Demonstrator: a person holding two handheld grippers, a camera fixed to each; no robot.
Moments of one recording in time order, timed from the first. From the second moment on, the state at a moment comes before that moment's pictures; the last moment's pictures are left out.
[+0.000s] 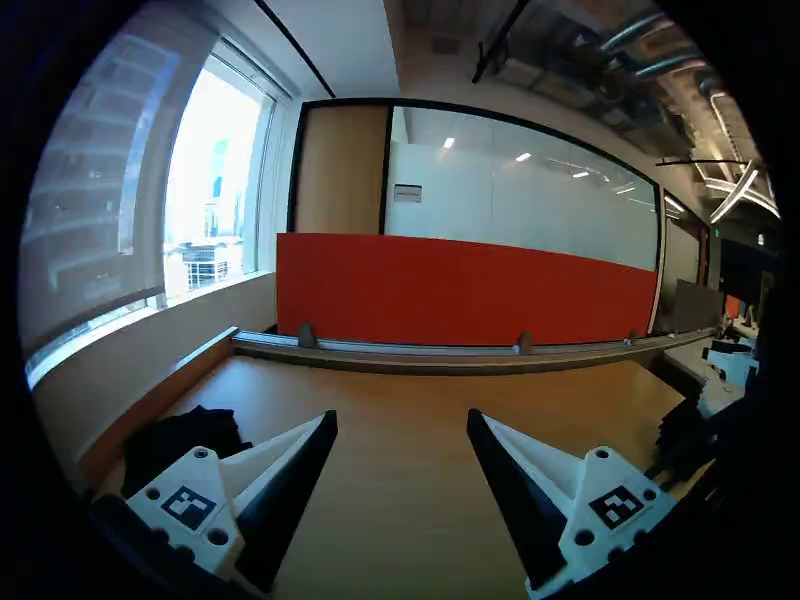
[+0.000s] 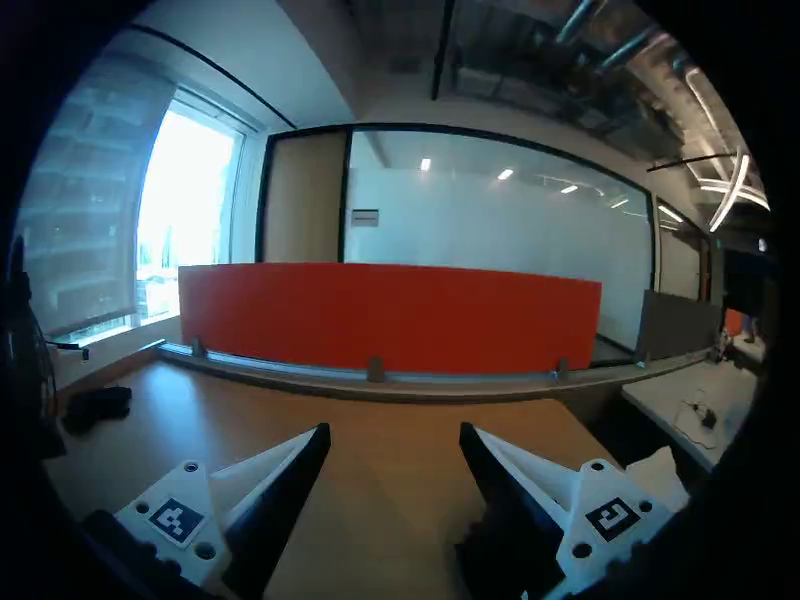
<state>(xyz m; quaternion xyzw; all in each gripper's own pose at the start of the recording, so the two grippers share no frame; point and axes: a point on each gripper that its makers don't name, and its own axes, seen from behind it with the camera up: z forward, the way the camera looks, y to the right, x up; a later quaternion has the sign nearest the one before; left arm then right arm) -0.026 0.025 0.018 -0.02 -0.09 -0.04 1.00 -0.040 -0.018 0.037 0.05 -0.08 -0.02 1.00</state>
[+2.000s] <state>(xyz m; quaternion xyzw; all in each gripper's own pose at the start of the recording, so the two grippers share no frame) -0.137 0.008 0.011 0.00 -0.01 0.00 1.00 -0.100 -0.061 0.038 0.05 -0.04 -0.03 1.00</state>
